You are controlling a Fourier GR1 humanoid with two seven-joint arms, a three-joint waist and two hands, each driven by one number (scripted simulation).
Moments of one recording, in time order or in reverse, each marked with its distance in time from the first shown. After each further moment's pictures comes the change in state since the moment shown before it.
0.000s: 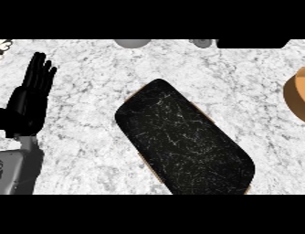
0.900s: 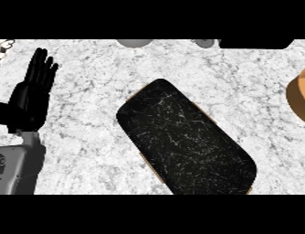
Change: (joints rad) left arm -0.034 -0.006 0.009 0.023 -0.003 -0.006 0.002; right arm -0.146 -0.058 -0.122 0.593 -0.224 -0.013 -0.354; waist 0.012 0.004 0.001
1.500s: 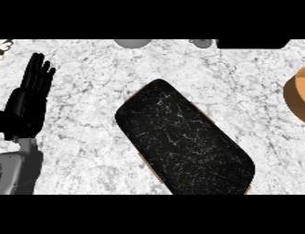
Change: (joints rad) left arm 0.047 -0.004 -0.003 -0.048 -0.007 0.002 0.001; right arm -0.047 0.009 -0.187 -0.029 -0.264 -0.065 -0.114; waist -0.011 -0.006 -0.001
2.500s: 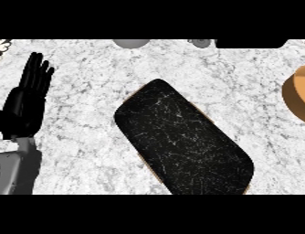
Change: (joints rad) left arm -0.005 0.000 0.014 0.003 0.002 -0.012 0.007; right arm 0.322 -0.200 -0.296 0.029 -0.418 0.178 -0.252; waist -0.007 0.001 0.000
